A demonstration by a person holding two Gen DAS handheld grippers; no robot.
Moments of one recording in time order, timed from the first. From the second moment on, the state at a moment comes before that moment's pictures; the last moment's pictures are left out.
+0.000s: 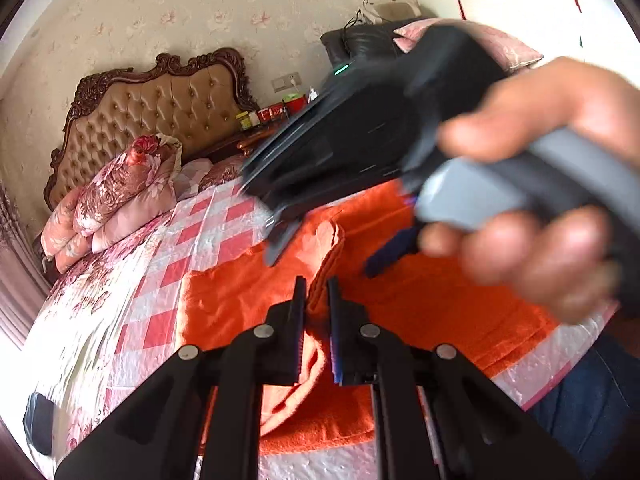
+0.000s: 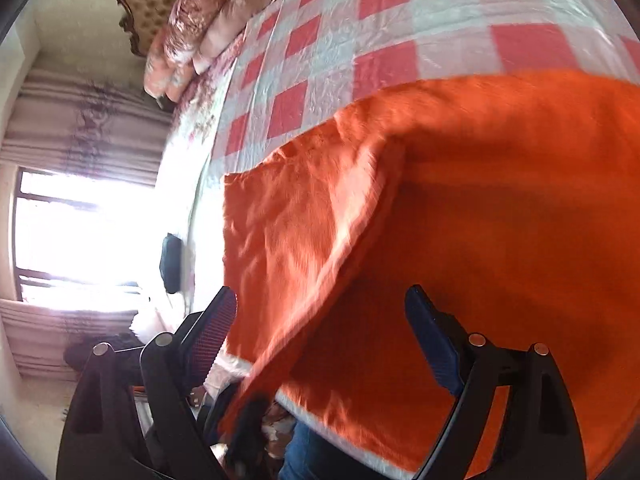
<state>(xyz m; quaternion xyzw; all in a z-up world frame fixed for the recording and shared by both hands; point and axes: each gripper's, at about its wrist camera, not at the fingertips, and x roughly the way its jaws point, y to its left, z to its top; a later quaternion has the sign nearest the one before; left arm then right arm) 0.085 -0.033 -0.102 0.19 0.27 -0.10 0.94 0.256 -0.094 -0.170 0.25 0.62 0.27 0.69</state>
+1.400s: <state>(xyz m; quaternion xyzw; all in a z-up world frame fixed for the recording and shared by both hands) 0.055 -0.107 -0.169 0.26 0.31 -0.20 0.89 0.267 -0.124 -0.169 0.07 0.53 0.14 0.83</state>
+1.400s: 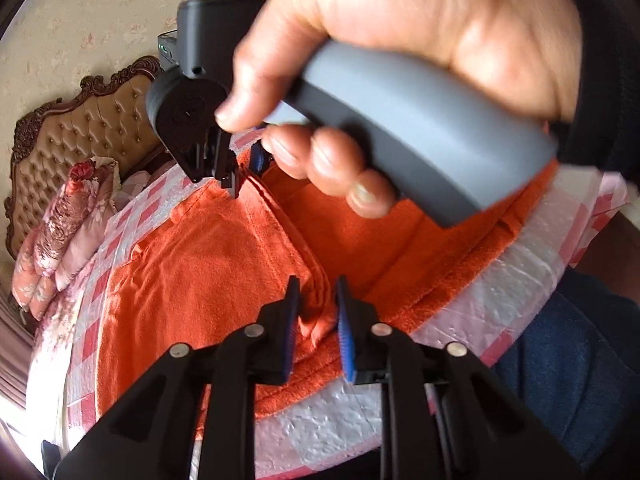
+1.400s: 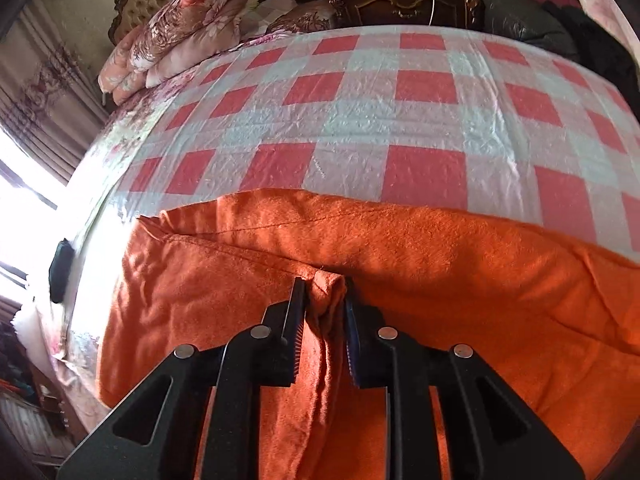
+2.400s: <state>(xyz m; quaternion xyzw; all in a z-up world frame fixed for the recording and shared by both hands) 0.147 0.092 -0.166 -0.01 0.41 -0.07 0.91 0.145 -0.078 -0.161 -0.09 0.43 0.08 0.89</state>
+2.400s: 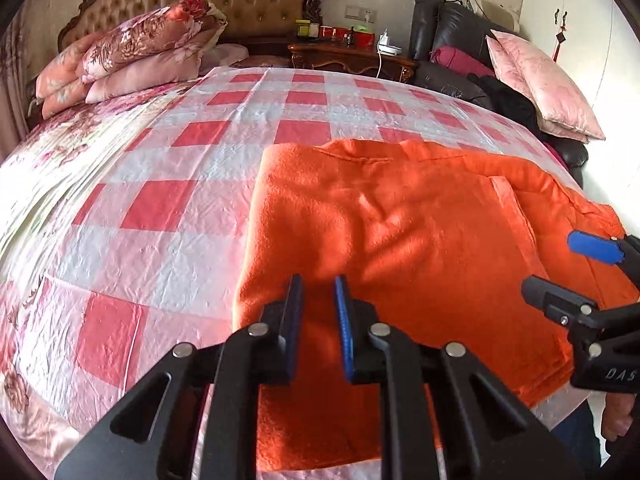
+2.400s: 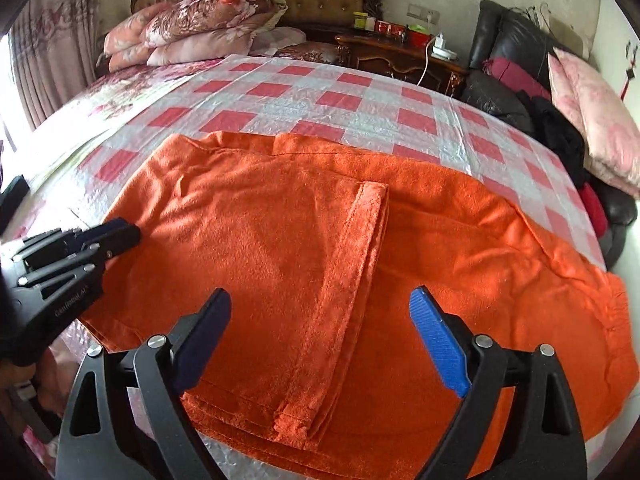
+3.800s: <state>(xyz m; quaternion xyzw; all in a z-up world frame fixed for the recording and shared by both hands) 0.178 0.097 -0.139 0.04 0.45 -0.06 0.89 0.142 -0.096 -0.190 -0.05 0.47 0.11 0.87</state>
